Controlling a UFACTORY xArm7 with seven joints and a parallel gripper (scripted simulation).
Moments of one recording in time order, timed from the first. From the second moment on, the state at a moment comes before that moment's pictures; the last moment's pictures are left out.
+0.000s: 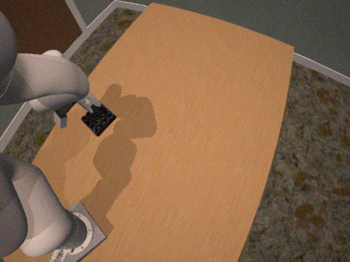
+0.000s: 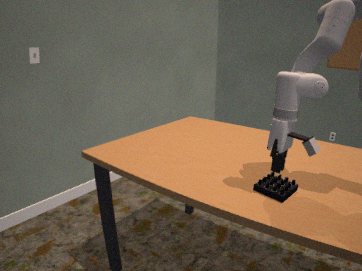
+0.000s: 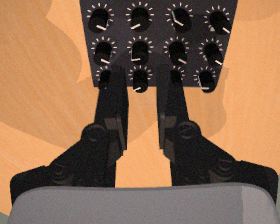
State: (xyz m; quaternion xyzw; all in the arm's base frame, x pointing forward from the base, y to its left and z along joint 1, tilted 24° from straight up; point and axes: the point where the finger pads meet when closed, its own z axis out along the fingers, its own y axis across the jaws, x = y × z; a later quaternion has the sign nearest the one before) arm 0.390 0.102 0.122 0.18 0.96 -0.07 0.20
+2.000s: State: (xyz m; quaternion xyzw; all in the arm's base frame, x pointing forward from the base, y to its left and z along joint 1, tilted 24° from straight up) arm 0.384 0.101 0.142 0.74 0.64 0.07 0.20
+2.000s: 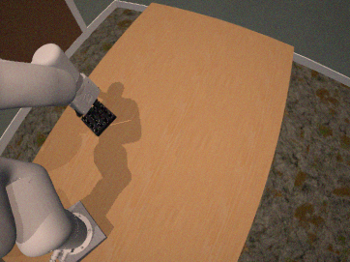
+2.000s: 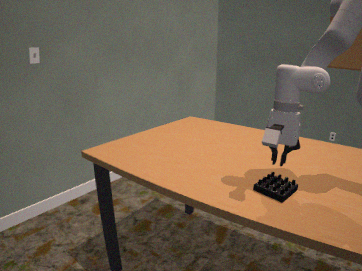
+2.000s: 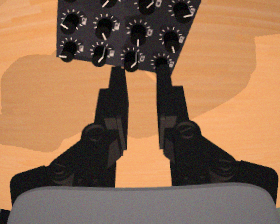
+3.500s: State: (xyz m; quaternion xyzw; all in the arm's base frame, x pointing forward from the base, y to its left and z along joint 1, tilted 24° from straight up) arm 0.382 0.105 0.142 0.86 0.46 0.11 0.18
